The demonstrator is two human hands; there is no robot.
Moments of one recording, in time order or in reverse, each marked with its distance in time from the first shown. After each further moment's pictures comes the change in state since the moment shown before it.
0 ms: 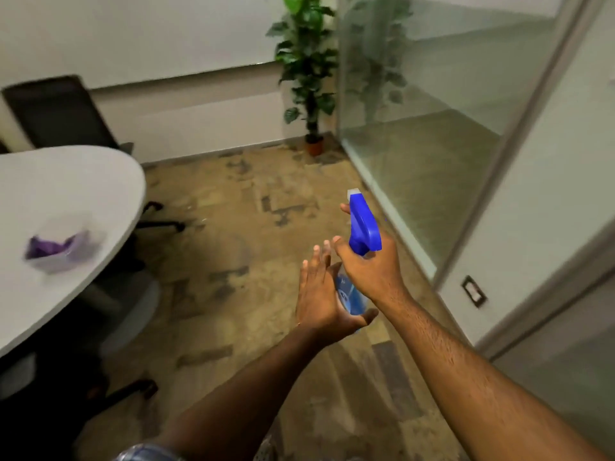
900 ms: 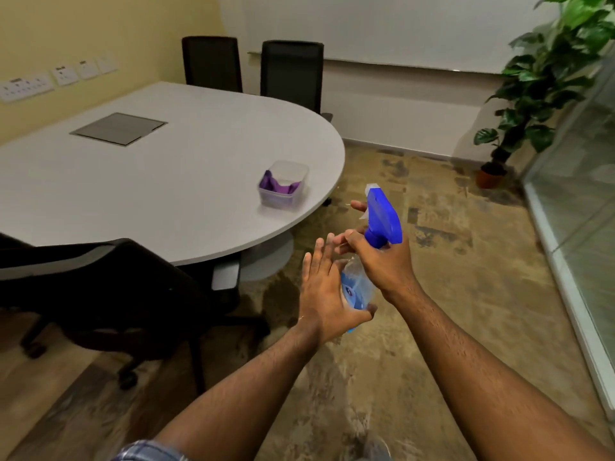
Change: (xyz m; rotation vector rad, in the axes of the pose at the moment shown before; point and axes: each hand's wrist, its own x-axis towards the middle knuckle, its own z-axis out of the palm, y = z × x) left_hand -0.158 -0.333 -0.247 0.111 0.361 -0.364; right_hand -0.069 -0.105 0.430 0.214 -0.545 -0.030
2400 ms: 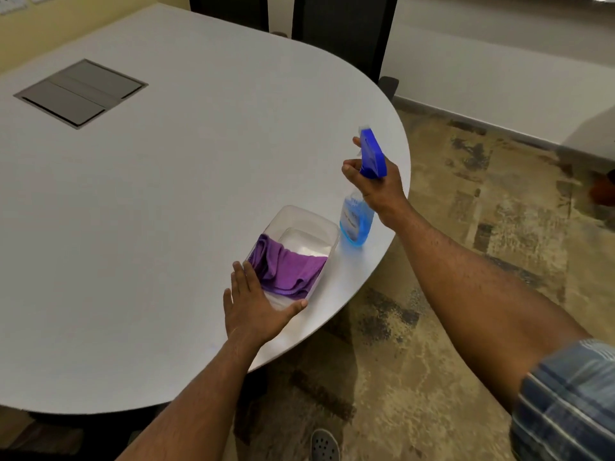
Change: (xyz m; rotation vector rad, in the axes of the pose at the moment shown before) left_hand 0.366 -0.339 0.078 0.265 -0.273 -0.866; right_hand 0.619 0.240 0.155 -0.001 -0.279 0.078
